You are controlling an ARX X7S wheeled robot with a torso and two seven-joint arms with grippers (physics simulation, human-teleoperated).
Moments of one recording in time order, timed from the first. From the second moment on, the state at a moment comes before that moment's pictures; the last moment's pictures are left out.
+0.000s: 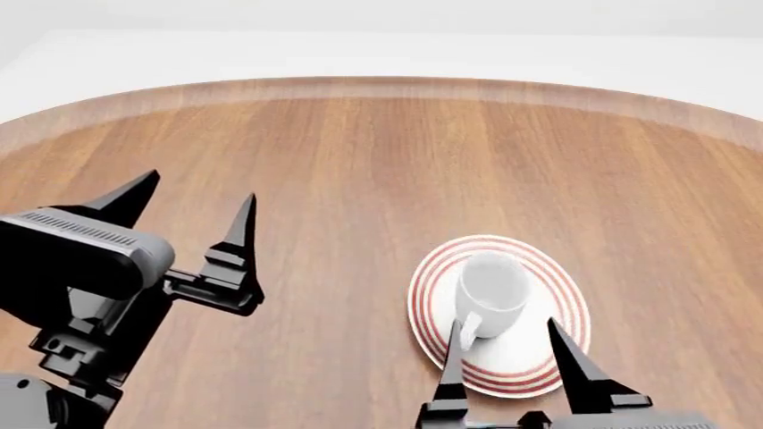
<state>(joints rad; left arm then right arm) -0.97 -1.22 1.25 0.65 -1.05 0.18 -0.75 -0.06 0.48 -0.60 -1.03 0.33 0.52 0.85</state>
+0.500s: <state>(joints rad) -0.95 -1.21 1.26 0.64 -1.06 0.19 -0.74 0.42 0.72 -0.99 -1.04 0.90 0.48 1.50</state>
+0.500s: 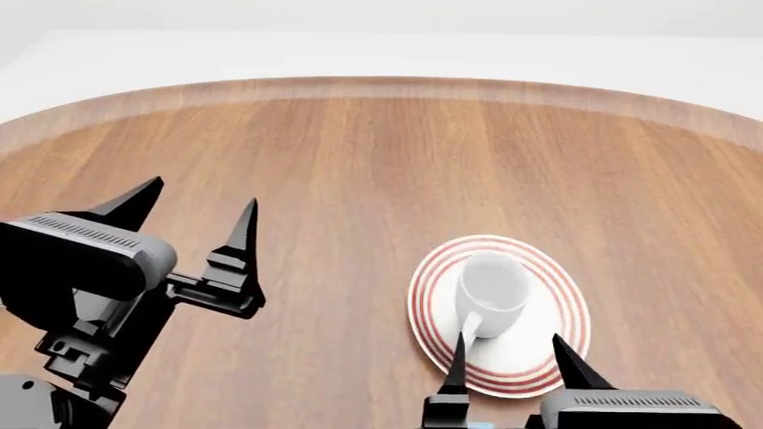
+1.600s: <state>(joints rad) -0.93 -1.19 1.26 0.61 -1.08 0.20 -0.72 0.40 0.68 -0.95 -1.04 1.22 0.47 1.57</state>
